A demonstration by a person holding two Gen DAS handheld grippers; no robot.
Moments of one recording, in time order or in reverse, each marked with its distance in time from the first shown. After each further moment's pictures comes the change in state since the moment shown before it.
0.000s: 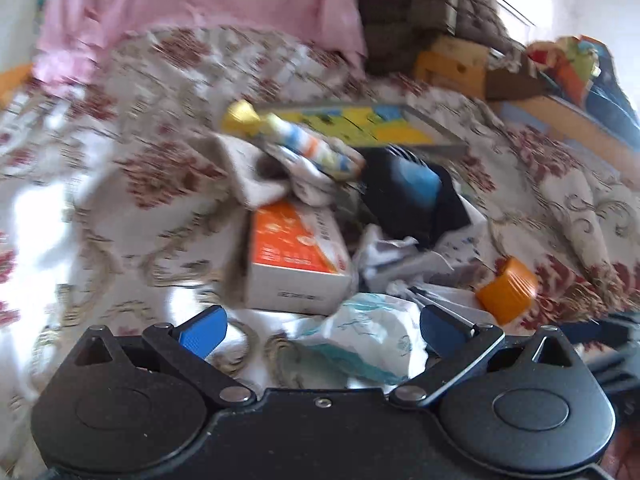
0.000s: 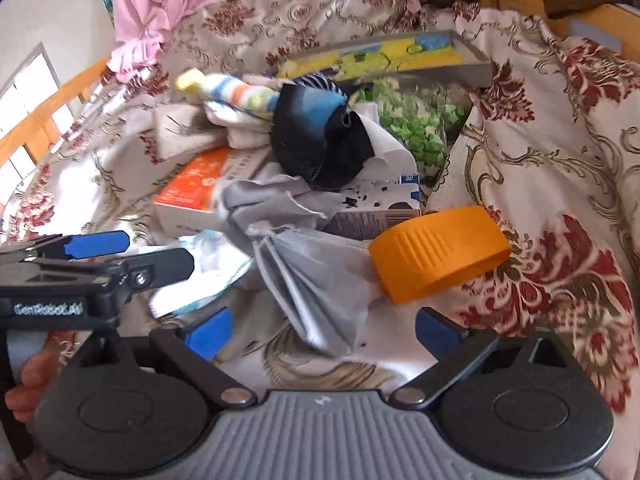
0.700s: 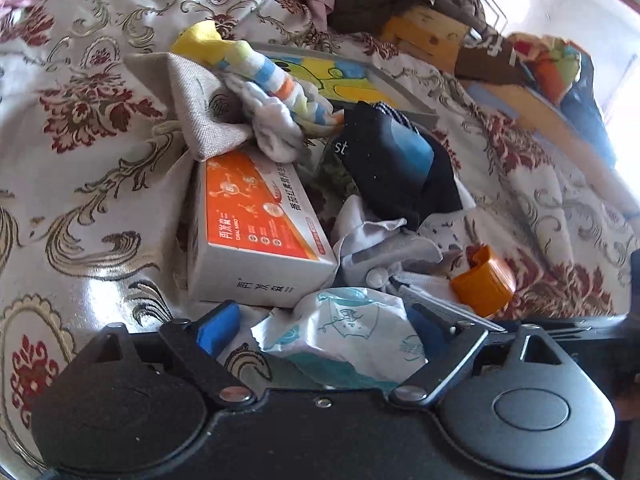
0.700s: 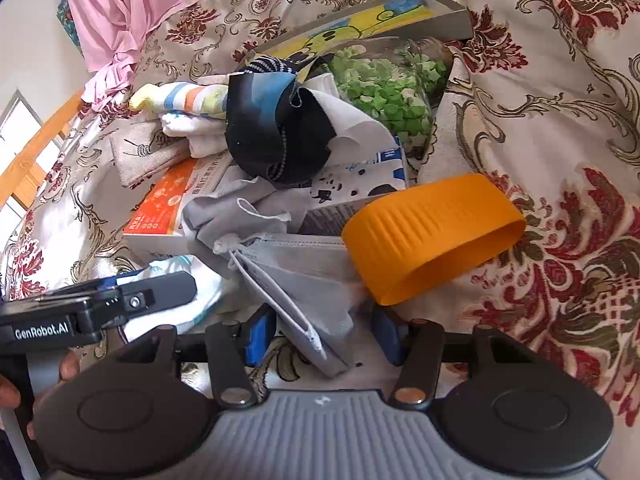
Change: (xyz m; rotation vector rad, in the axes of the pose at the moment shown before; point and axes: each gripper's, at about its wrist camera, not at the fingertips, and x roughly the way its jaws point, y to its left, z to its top) left arm 0.058 0.029 0.002 -0.107 0.113 -0.239; right arm 0.030 -0.026 0.006 0.171 0.032 0.072
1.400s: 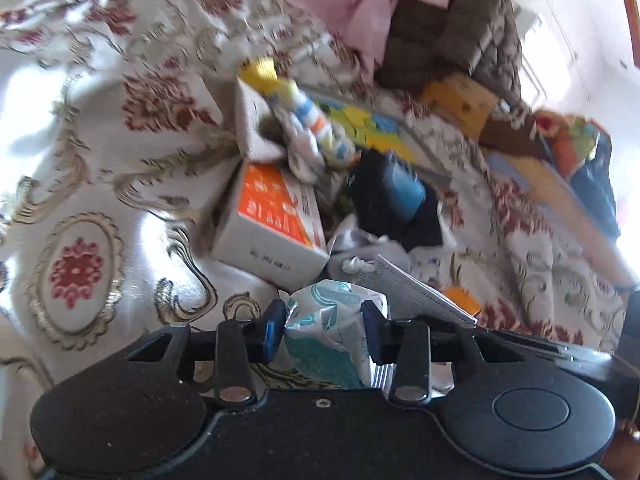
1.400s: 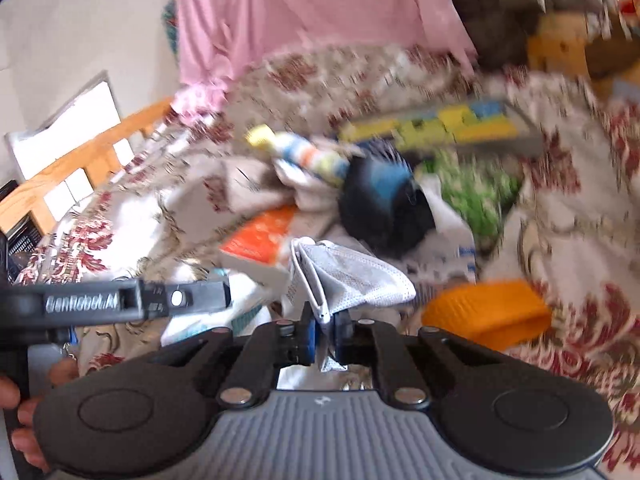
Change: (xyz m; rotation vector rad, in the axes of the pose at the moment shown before) left arm -0.059 -0.021 -0.035 -0.202 -0.178 0.076; right arm -0.053 0.049 -0.015 -0.282 -0.248 0.096
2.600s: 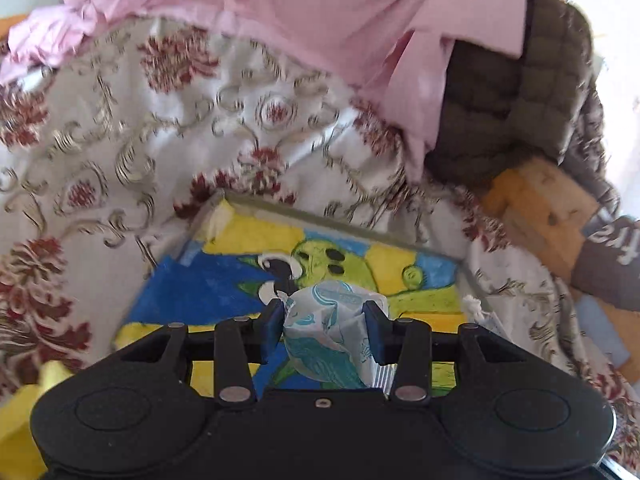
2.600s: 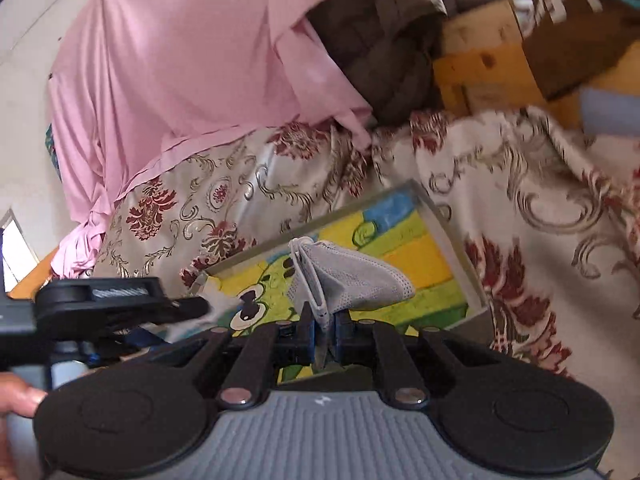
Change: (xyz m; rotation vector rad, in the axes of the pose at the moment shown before) left arm 0.244 -0.057 0.229 -0.034 -0.118 0.185; right arm 0.164 -0.195 0.161 0.298 -0.182 -0.120
